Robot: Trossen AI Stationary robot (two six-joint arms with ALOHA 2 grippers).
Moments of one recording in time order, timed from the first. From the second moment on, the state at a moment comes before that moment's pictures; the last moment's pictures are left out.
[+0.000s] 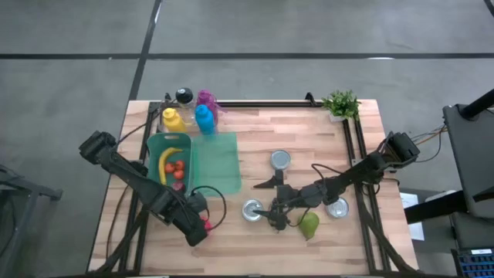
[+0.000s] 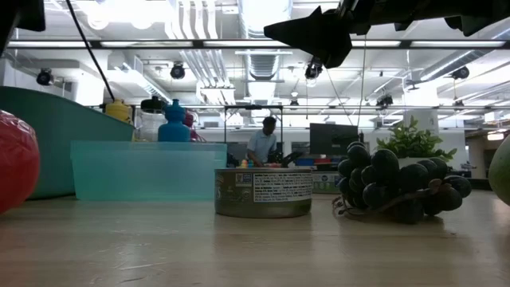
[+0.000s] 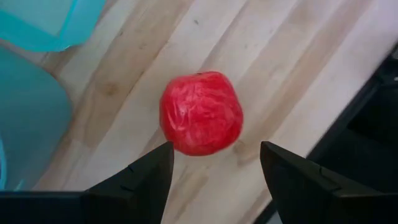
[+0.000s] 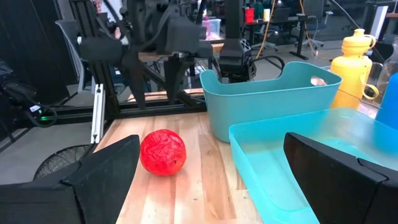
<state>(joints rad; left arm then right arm) -0.64 1.56 1.27 -1.08 -0.02 -1.27 0.43 1.66 0.73 0.84 0.44 0.16</state>
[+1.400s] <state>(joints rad) -0.63 1.66 1.27 -1.04 -0.01 -1.20 0.42 1.66 0.73 0.84 0.44 0.16</state>
